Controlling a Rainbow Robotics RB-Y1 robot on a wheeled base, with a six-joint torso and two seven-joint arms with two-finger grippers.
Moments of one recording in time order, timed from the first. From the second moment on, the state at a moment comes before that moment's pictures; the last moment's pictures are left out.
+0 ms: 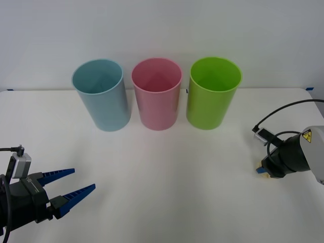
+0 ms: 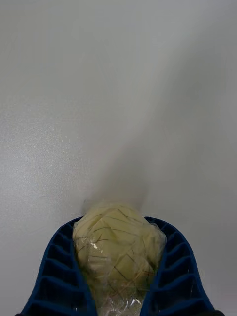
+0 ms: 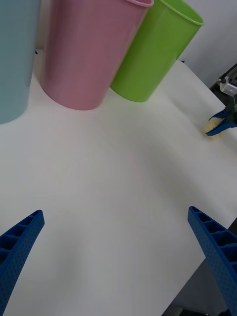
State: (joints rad) right arm -0.25 -0.48 -0.05 -1.62 2.60 -1.45 -0.95; left arm 0.41 0.38 0.37 -2.10 -1.57 -1.22 0.79
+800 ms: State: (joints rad) right arm -0.07 -0.48 -0.15 -1.90 2.29 -1.39 -0.92; left arm 0.41 0.38 0.37 -2.10 -1.57 -1.22 0.79
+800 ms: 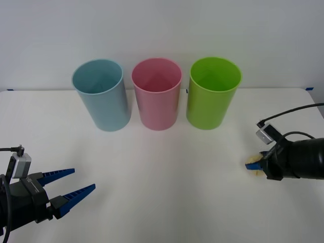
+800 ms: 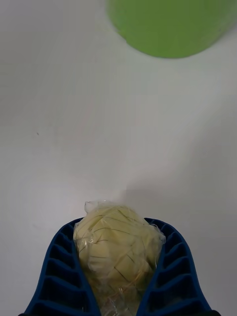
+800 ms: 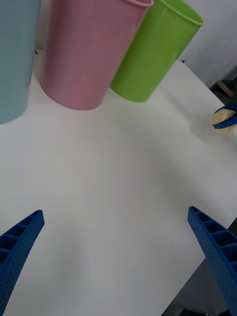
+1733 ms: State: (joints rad) right arm 0.20 -0.48 -0.45 -2.16 1.43 -1.22 -0.67; left arm 0.41 0.38 0.37 -2.10 -1.57 -1.22 0.79
